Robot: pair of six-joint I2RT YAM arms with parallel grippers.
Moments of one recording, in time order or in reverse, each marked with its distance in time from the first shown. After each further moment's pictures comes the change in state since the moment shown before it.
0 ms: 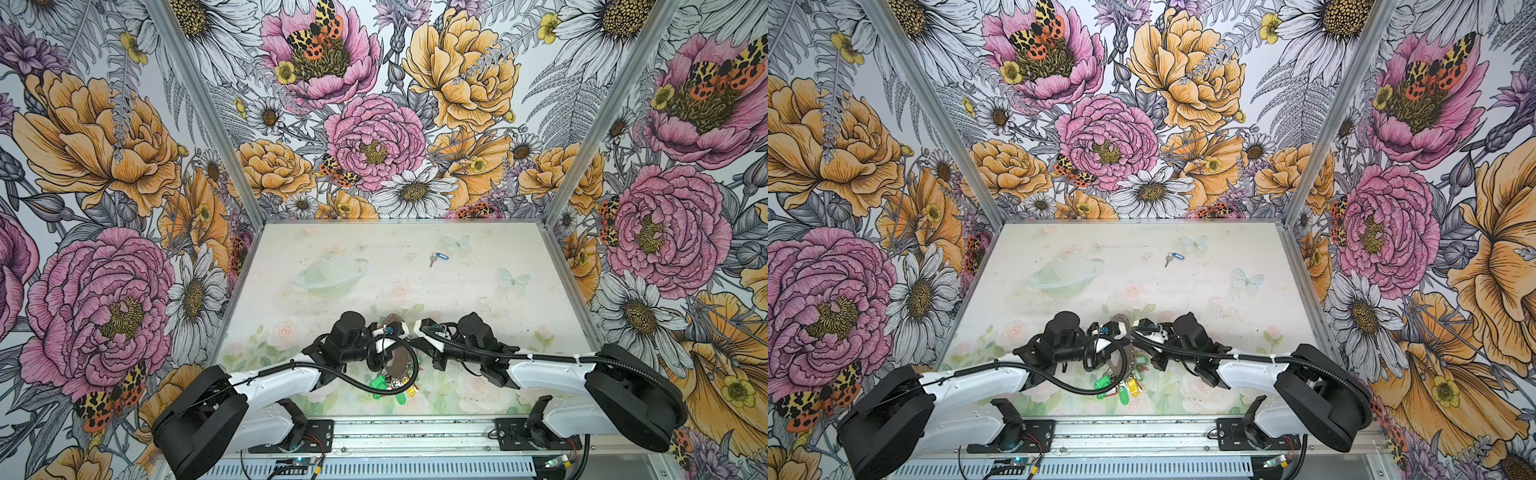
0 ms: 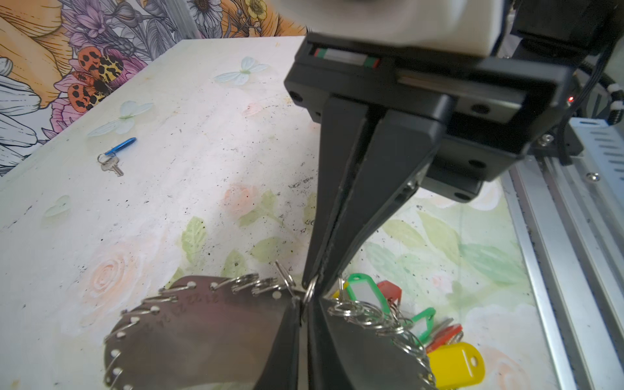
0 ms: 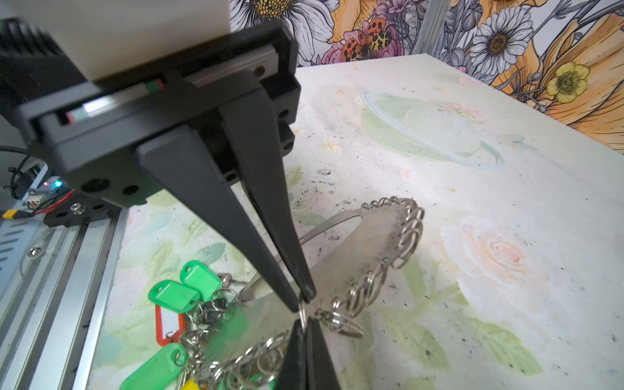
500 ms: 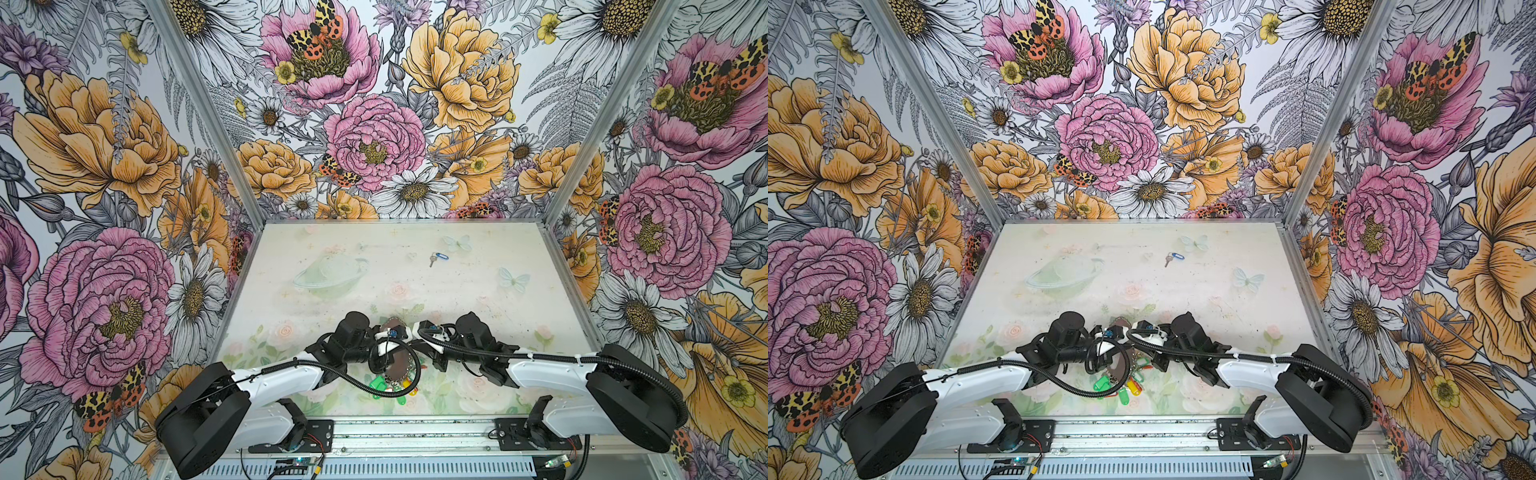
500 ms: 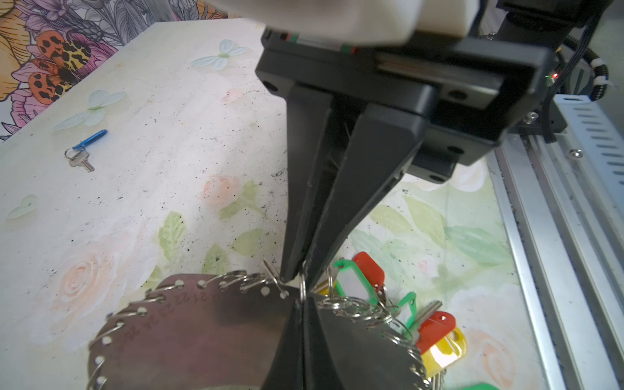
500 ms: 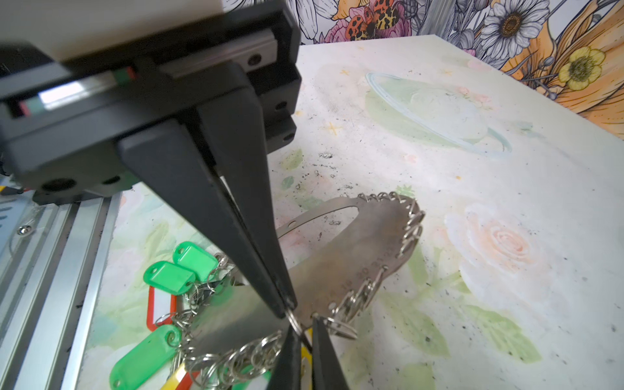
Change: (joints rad) left arm -0.035 0.032 0.031 -0.084 0.004 0.053; right arm 0.000 -0.008 0.025 -0.116 0.005 -0.061
